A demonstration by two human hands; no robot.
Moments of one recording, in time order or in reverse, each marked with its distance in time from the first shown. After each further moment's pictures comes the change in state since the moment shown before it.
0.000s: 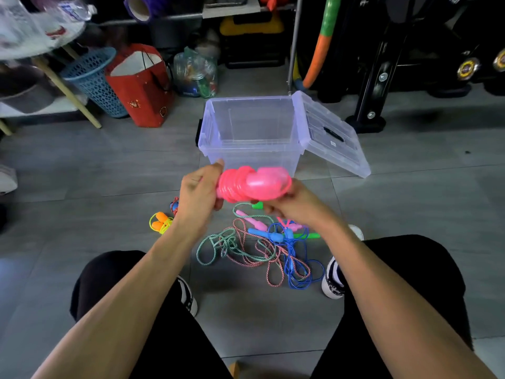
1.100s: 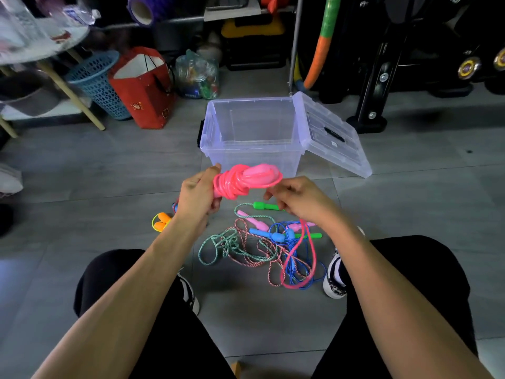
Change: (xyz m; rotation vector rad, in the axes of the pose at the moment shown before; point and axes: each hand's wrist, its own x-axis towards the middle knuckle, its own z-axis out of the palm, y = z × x) left_hand 0.014 -0.014 -0.006 0.007 0.038 -0.154; right_hand 0.002 0.008 -0.012 -0.082 0.094 0.115
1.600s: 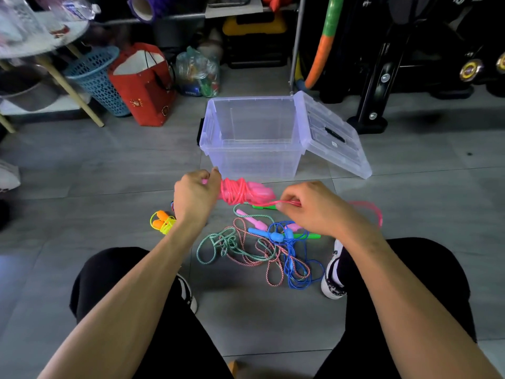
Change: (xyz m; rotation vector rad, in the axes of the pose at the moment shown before) left_hand 0.014 -0.014 -0.005 0.621 0.255 0.320; right_hand -0.031 -0.020 -0.016 -0.593 -0.015 -0.108
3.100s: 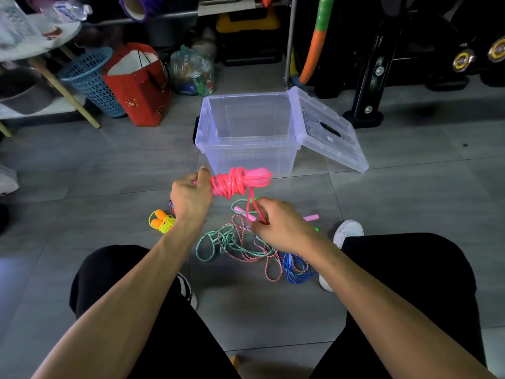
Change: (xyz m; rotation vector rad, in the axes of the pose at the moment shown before) left_hand -0.008 -0.001 0.007 -0.208 0.049 -0.204; right_hand -0.006 -0.019 0.056 0.163 -0.031 0.013
